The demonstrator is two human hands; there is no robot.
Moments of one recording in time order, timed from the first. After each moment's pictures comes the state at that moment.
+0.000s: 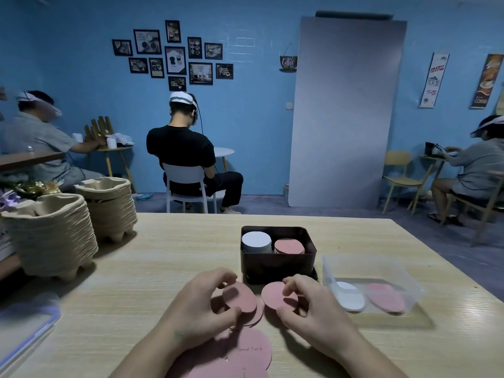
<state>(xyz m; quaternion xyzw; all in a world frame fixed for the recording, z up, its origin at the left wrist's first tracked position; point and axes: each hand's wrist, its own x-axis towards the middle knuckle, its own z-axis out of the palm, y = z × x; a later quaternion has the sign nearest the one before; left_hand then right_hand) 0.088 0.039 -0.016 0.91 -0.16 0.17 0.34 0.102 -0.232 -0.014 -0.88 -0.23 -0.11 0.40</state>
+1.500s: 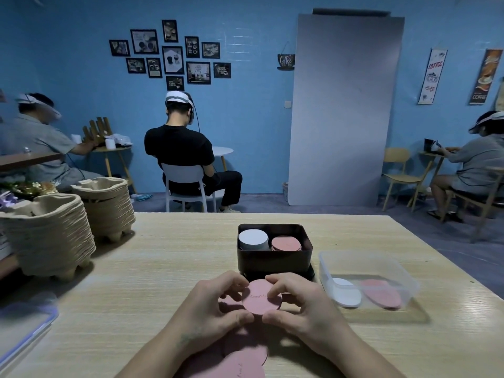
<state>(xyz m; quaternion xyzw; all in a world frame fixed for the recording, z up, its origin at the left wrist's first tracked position) 0.079 0.021 -0.010 0.86 -0.22 0.12 0.43 0.092 -0.225 -0.008 -0.80 -0.30 -0.08 0.51</state>
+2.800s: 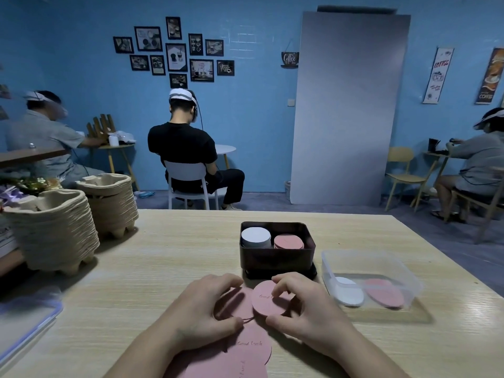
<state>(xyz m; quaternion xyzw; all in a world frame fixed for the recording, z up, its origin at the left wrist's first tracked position) 0.083 0.039 -0.015 0.94 -0.21 0.10 0.25 0.097 -0.229 -0.012 -0.87 -0.29 -0.11 0.37</state>
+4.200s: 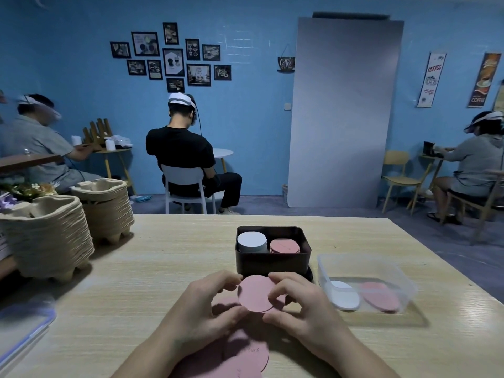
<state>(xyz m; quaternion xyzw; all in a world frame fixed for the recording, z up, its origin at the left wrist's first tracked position) 0.077 0.026 -0.007 0.88 -0.25 0.20 0.36 0.093 -0.230 -0.007 -0.83 -0.31 -0.13 0.44</state>
